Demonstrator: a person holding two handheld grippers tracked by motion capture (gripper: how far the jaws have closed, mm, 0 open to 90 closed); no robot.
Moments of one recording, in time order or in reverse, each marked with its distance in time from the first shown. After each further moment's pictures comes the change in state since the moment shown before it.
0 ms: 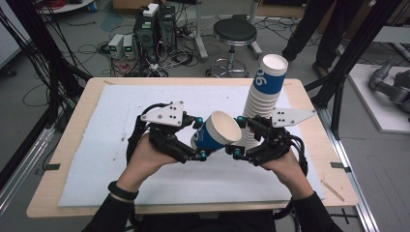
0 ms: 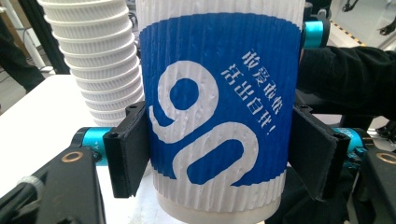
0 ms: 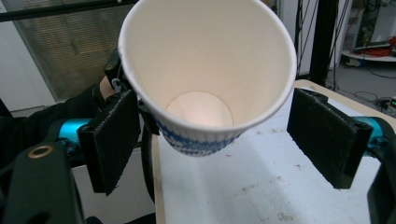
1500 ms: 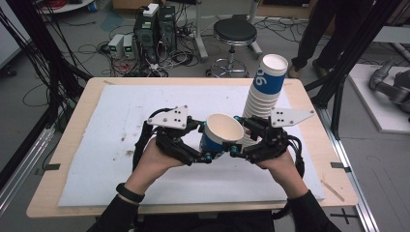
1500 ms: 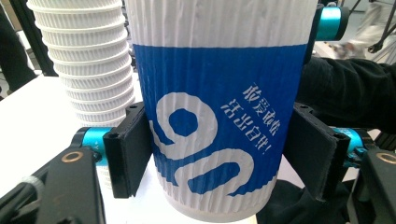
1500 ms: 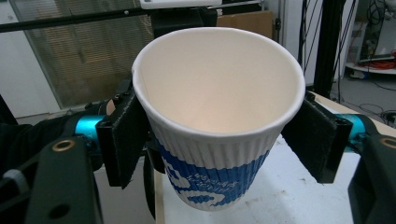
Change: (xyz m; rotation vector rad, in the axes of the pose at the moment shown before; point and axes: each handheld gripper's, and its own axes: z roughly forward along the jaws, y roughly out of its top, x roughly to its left) left arm 0.001 -0.014 0.016 -0.063 -0.026 -0.049; right arm -0.002 -0.001 0.005 -0.047 0.023 -0.015
